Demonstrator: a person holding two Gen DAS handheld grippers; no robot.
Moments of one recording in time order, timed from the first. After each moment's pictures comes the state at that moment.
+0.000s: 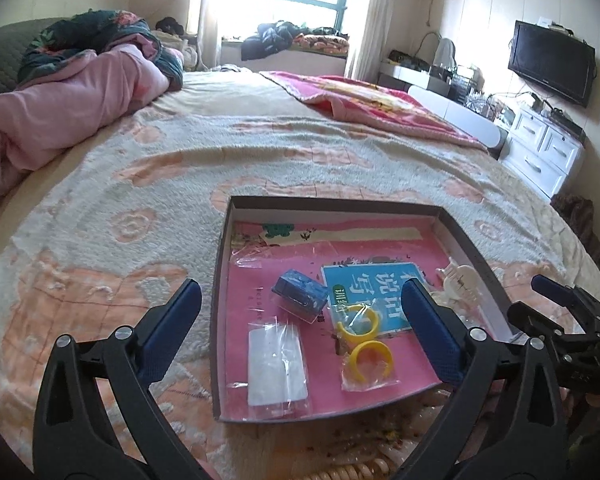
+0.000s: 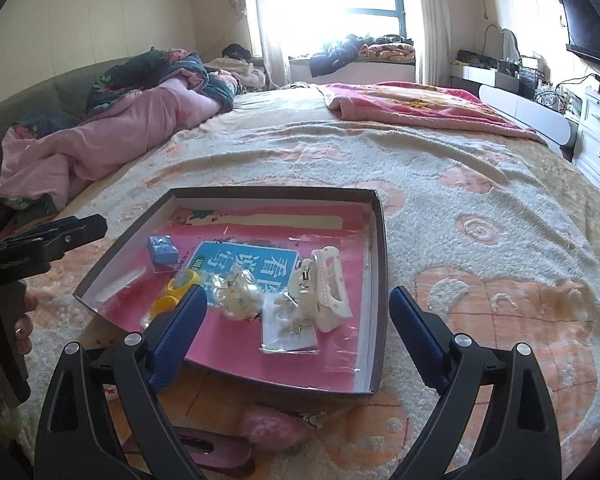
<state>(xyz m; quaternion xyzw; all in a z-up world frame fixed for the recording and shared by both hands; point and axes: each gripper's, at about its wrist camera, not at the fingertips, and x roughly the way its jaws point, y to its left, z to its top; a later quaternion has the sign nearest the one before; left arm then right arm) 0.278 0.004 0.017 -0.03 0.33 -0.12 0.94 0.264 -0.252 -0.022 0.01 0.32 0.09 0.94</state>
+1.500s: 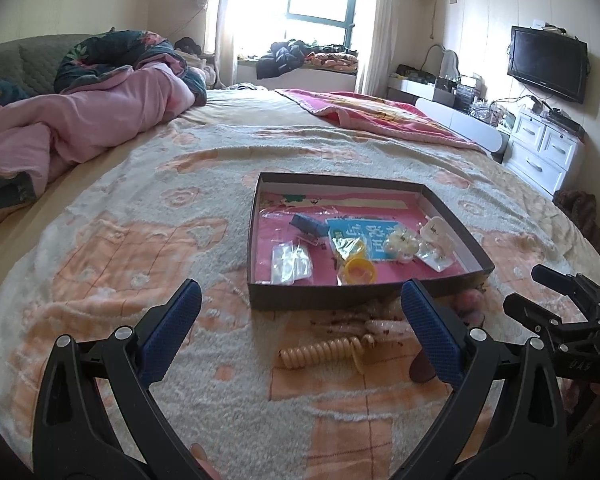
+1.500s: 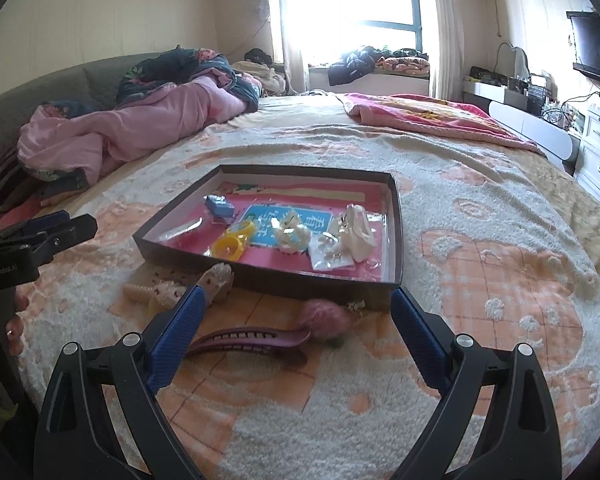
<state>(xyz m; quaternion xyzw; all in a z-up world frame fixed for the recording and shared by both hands) 0.158 0.019 0.020 -0.02 0.30 -0.09 0.95 0.165 -0.227 -0.022 -0.02 0.30 0.11 0.95</state>
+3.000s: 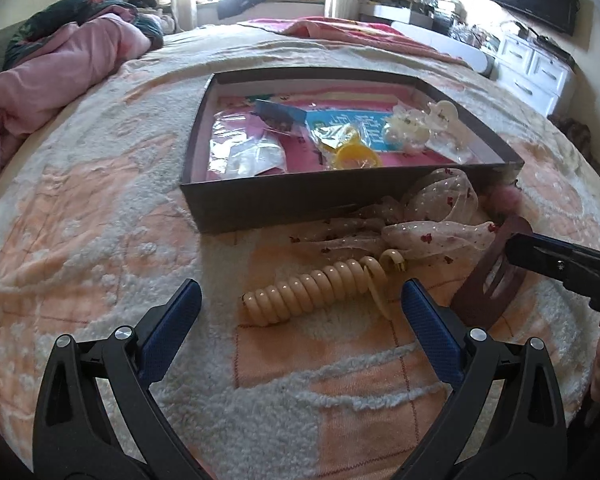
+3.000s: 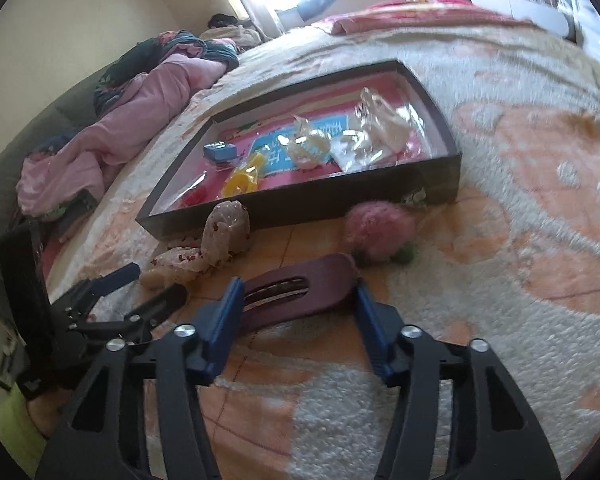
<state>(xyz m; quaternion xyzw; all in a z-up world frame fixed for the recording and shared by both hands) 0.192 -0.003 -0.062 0.04 0.41 -0.14 0.90 0.188 -0.221 -0.076 0.15 0.42 0.13 0.88</state>
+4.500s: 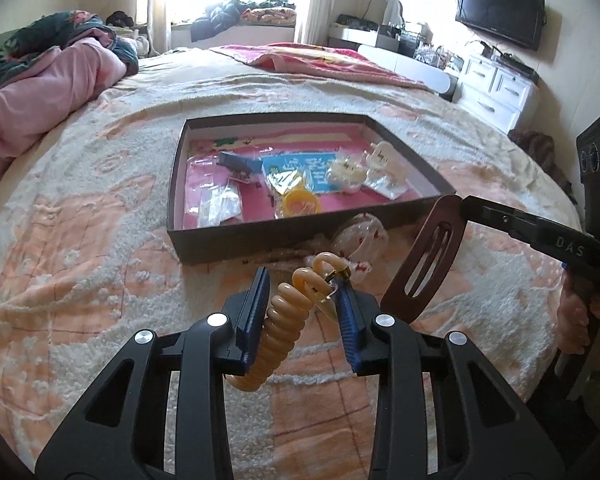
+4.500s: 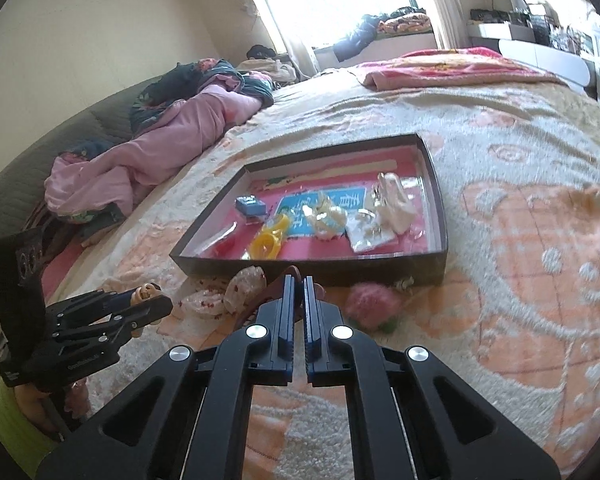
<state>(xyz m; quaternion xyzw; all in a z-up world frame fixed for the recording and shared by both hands) 0.163 -0.007 -0.014 0.01 0.37 -0.20 0.91 0.180 -0.243 -0.025 0.10 0.34 0.18 0.92</state>
